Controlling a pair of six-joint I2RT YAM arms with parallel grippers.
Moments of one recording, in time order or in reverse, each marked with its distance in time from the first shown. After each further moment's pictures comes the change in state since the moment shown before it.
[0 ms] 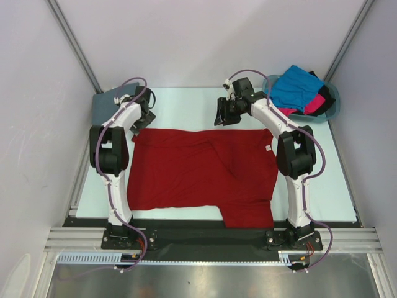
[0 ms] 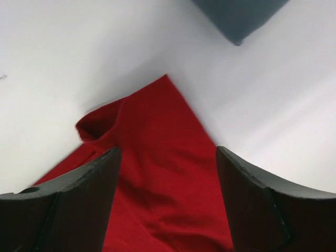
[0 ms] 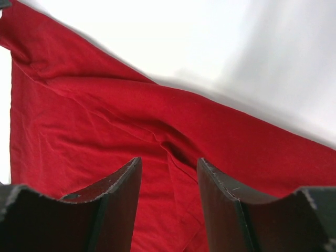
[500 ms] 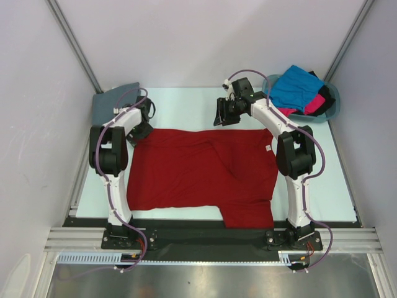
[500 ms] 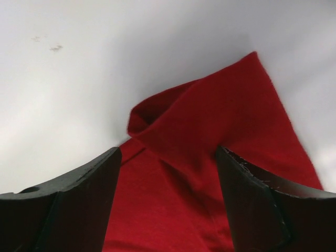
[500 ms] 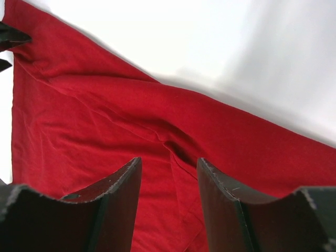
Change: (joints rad) left arm 0.009 -0.004 -0.112 -0.076 -0.060 0.000; right arm 0.001 0.000 0.000 0.000 -0.005 0.000
